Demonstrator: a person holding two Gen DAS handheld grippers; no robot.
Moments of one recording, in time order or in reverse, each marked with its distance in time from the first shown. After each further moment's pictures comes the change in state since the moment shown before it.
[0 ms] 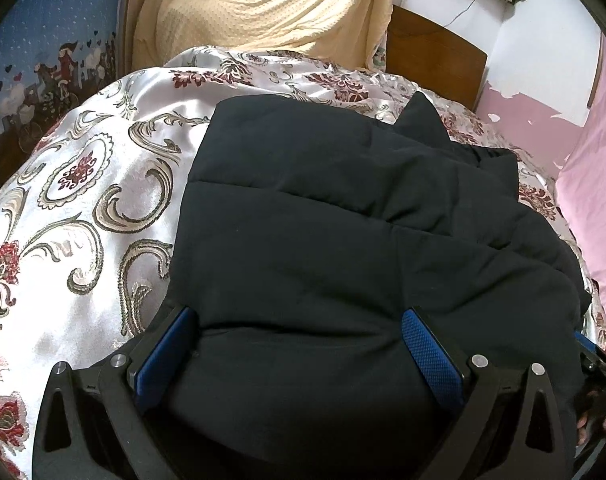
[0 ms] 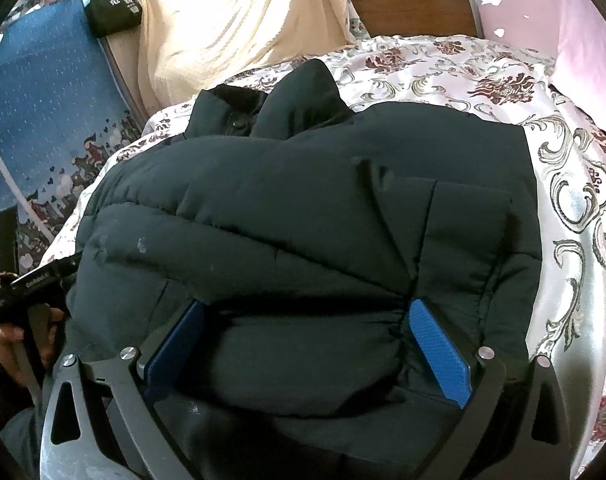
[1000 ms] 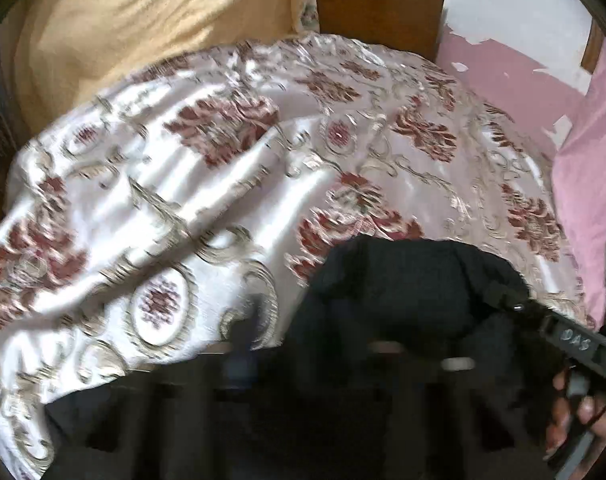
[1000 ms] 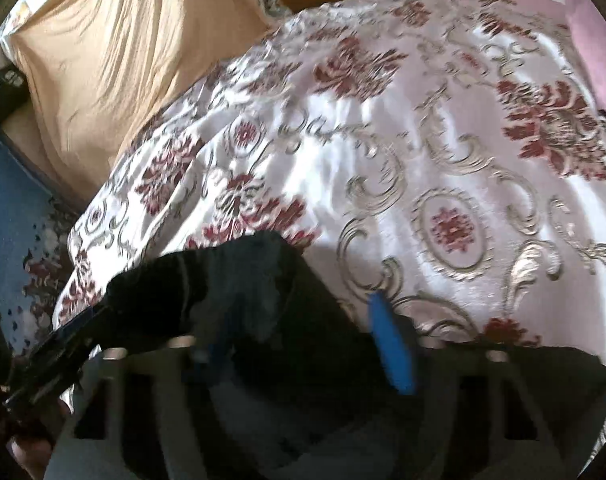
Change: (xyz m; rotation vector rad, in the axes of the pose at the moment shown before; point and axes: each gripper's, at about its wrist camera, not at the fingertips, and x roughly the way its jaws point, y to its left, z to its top) left arm 0.140 -0.136 0.218 0.193 0.187 -0.130; right arm 0.148 -0.002 0.225 0.320 0.122 -0.086
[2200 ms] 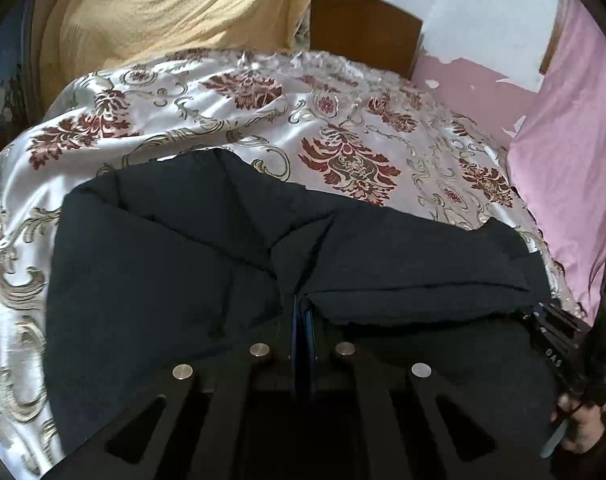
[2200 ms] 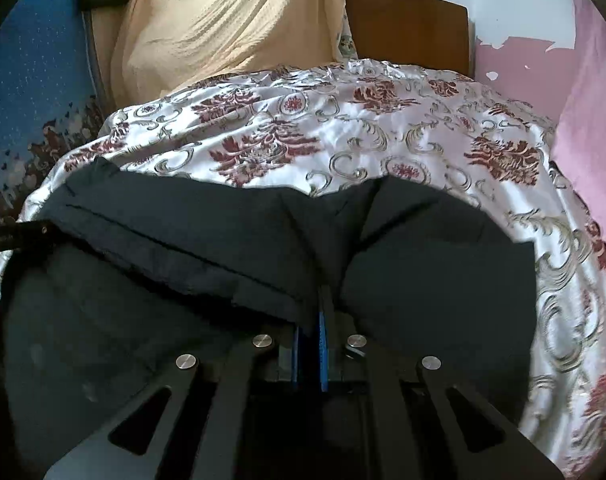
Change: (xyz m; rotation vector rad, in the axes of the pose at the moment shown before) left arm -0.060 0.036 -0.153 0.004 -0.140 -0.068; right arm -0.095 -0.038 -0.146 -0.414 -0.199 -0.111
